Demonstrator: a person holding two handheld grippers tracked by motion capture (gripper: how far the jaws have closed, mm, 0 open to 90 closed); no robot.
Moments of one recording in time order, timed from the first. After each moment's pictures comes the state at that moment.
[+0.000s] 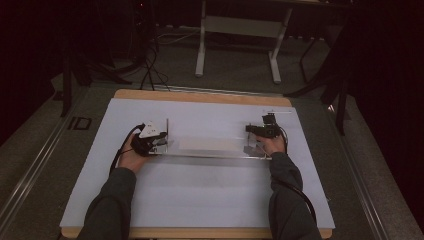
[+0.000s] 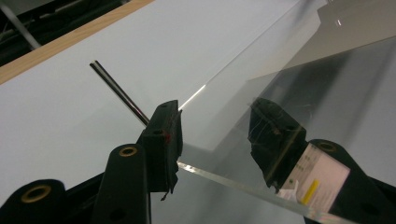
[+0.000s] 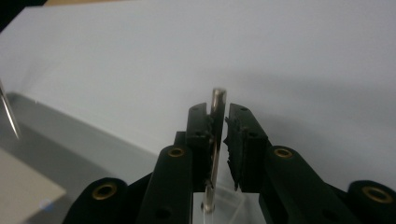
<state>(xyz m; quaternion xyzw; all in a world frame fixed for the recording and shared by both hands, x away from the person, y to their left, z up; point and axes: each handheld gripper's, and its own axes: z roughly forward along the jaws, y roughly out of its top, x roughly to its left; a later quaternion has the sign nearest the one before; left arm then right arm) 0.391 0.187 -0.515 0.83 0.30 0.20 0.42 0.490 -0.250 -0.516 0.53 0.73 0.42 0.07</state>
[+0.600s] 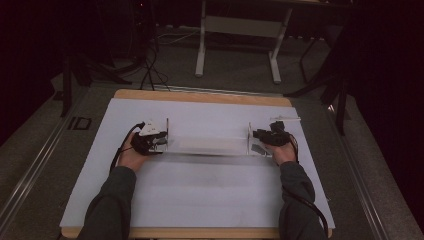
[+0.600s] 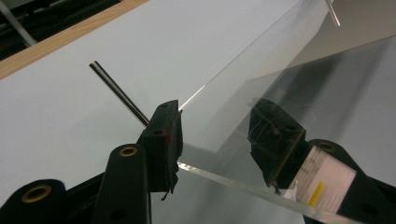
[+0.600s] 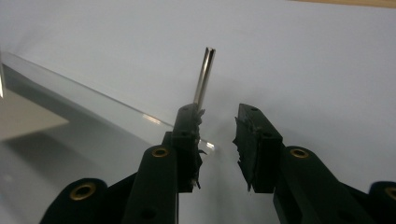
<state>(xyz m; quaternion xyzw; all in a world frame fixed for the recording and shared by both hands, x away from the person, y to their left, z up) 0.394 0.187 -0.513 0.83 0.31 0.19 0.42 0.456 -0.273 -0.509 0.48 0.76 0.42 0.13</state>
